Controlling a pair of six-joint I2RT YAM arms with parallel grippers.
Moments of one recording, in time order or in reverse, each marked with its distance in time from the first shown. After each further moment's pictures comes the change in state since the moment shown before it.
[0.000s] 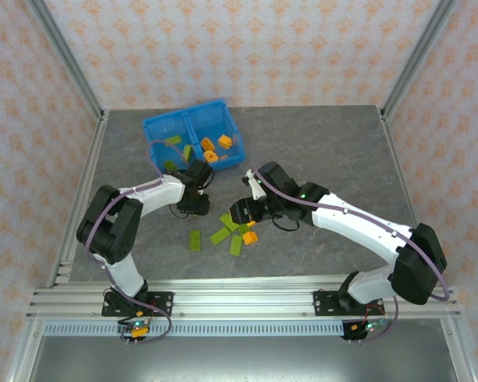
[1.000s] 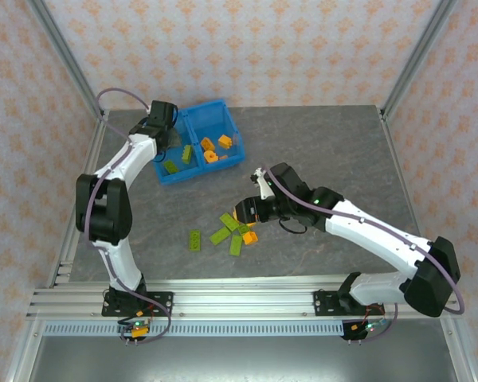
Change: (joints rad) left arm 0.320 0.165 0.534 0.076 -0.207 0.047; right arm 0.000 -0.122 -0.038 0.000 0.039 0.037
